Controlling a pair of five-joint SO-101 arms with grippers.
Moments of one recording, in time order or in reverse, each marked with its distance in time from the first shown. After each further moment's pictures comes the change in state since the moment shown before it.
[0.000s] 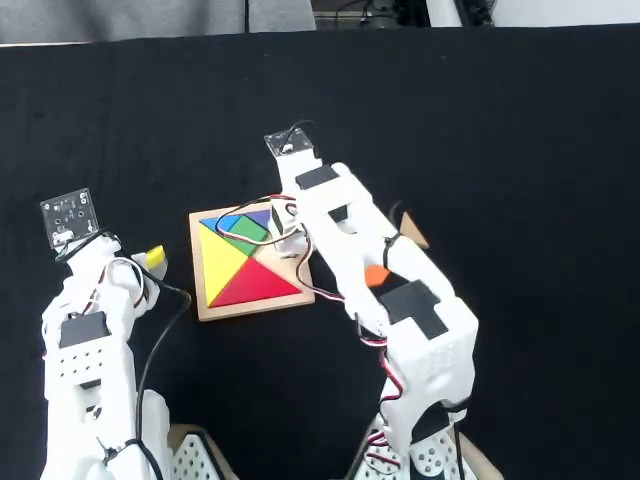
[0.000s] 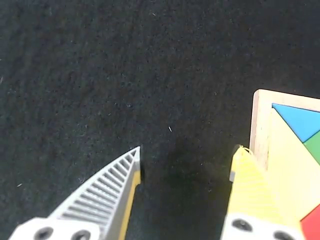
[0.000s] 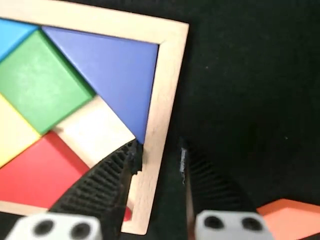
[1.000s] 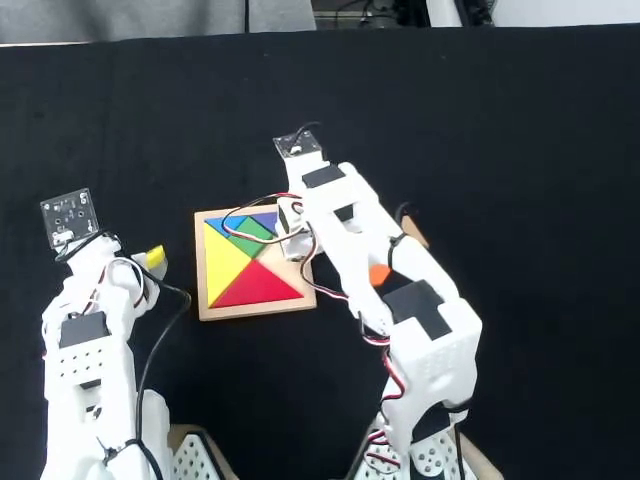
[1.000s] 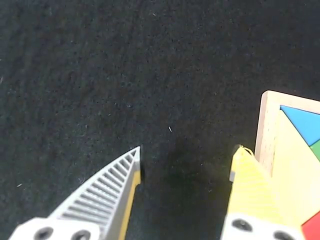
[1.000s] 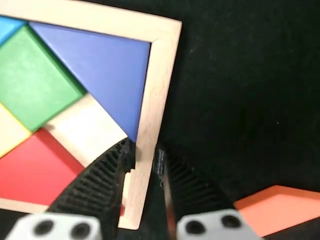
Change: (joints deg) left arm 0.0 0.0 0.0 0.0 0.0; right arm 1.1 -0.3 1.1 2.1 -0.1
